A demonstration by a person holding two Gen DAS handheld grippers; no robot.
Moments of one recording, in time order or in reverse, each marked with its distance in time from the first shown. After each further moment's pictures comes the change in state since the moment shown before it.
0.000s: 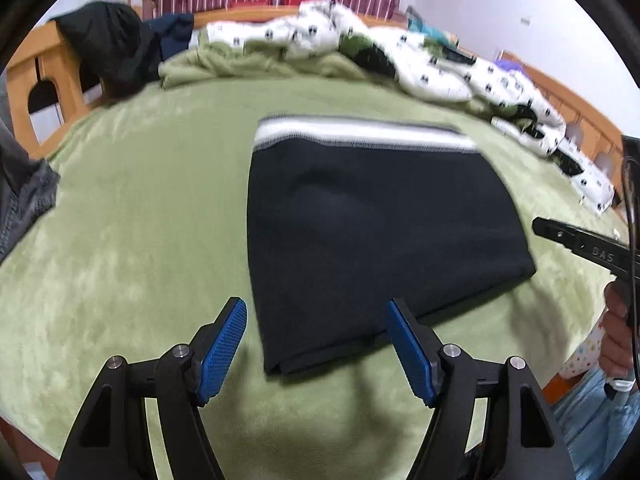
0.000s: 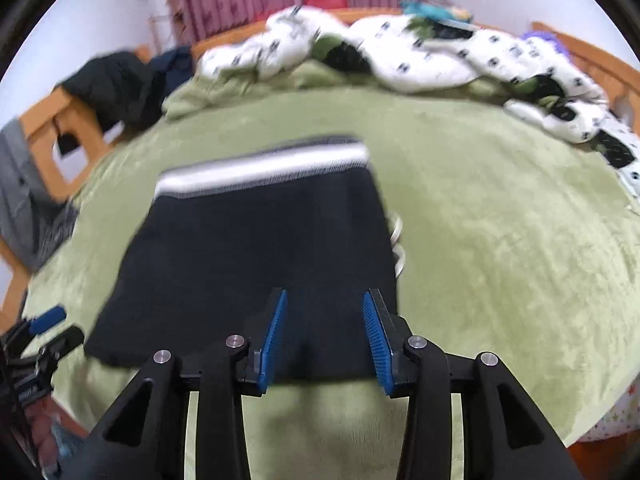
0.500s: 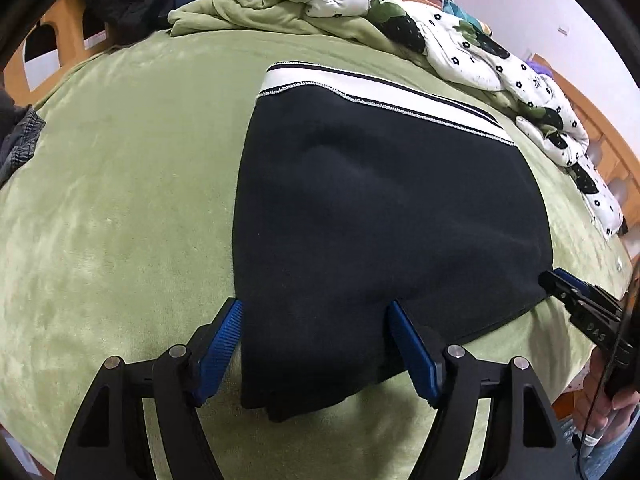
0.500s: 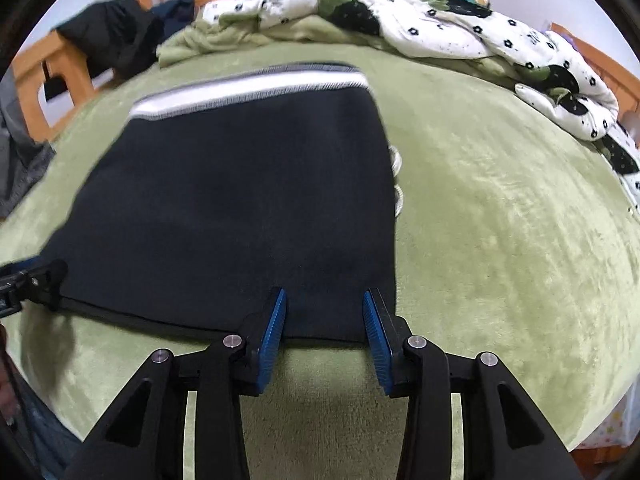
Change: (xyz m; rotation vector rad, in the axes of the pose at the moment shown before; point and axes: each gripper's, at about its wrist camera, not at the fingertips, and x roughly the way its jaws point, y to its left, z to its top) left arm 0.047 0.009 0.006 -0.133 0.112 -0.029; right arm 0.029 -0.014 -0.023 -0.022 0.052 -0.044
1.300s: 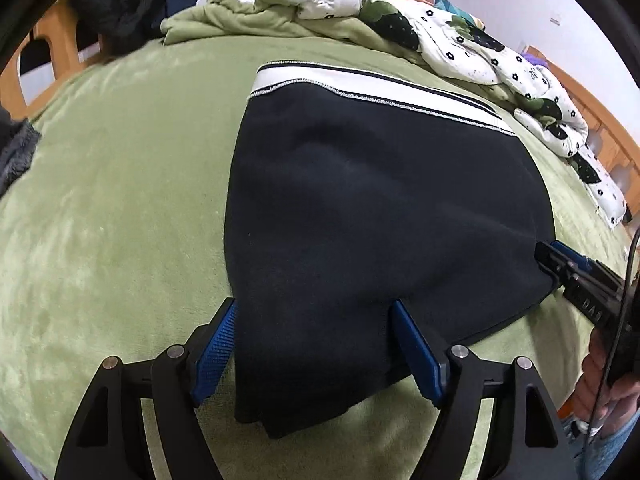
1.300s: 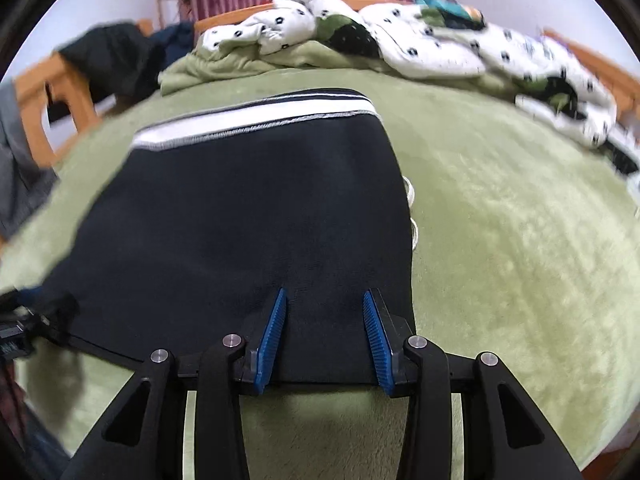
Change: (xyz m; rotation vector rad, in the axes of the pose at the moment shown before) left arm 0.009 -0.008 0.003 0.039 -0.013 0.011; right arm 0.019 0.023 0.006 -0.052 -0.093 -0.052
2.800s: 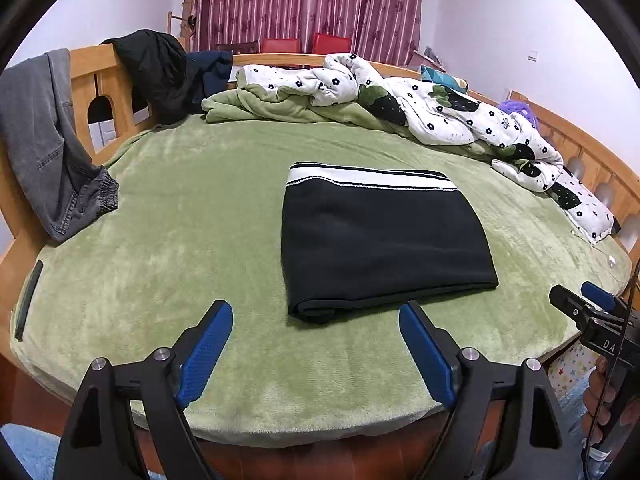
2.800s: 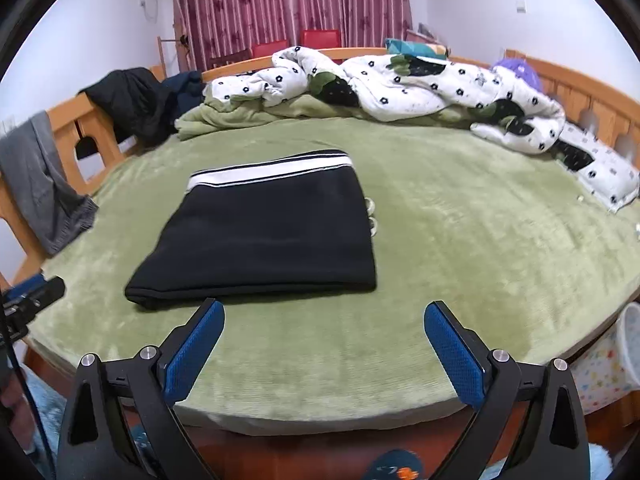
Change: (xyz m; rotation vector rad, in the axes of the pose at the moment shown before) left arm -0.166 0.000 -0.068 0.034 -0.268 0.078; right arm -0.169 -0.003 -0.046 0.101 -0.114 0.014
